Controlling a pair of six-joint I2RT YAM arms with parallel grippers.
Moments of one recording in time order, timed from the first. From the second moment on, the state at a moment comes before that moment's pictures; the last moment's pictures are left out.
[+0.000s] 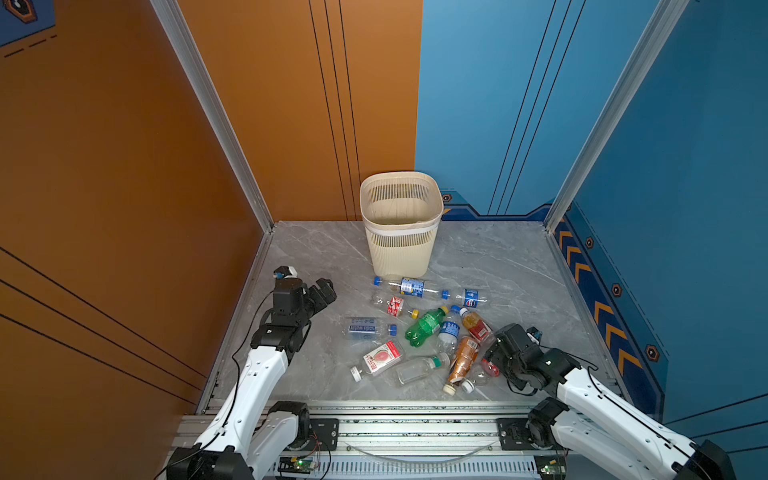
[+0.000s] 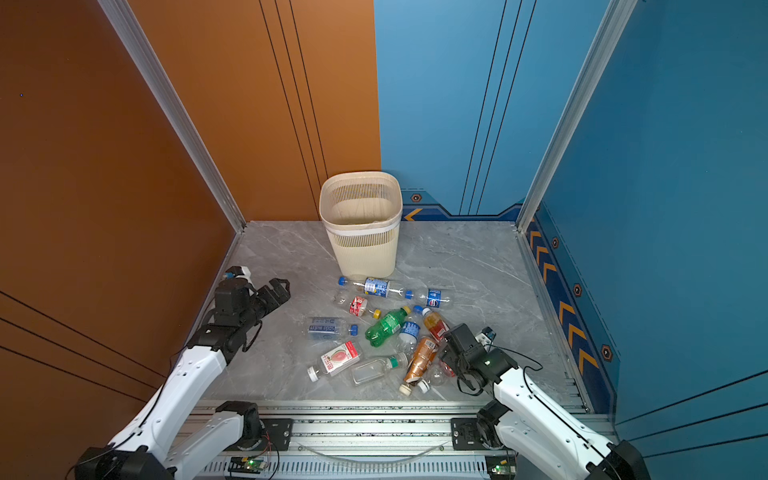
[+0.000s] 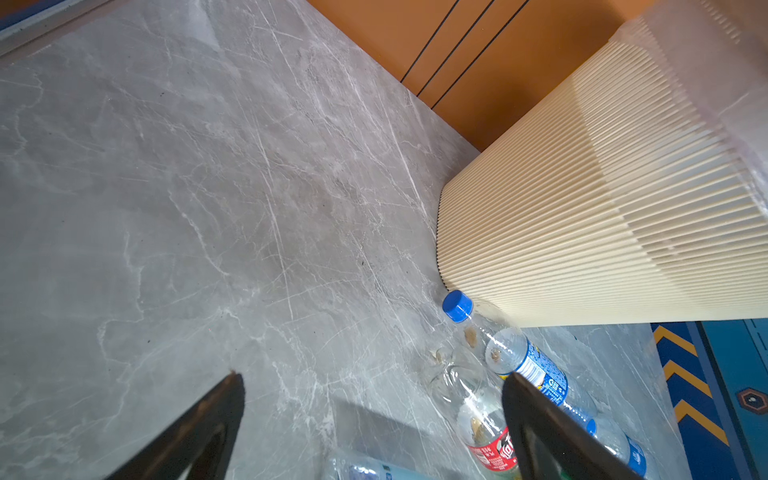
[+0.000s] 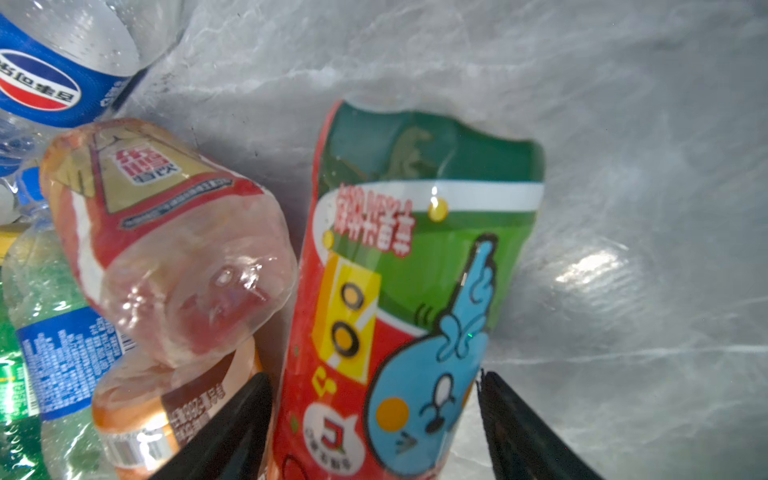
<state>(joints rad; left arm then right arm) -0.06 0.94 0.64 -0.25 0.01 -0.66 0.54 0.82 0.43 -0.76 0.17 1.26</state>
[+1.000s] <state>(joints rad) -0.02 0.95 0.61 -0.24 0.04 -0.68 0.42 0.86 0.46 -0.73 0.18 1.19</state>
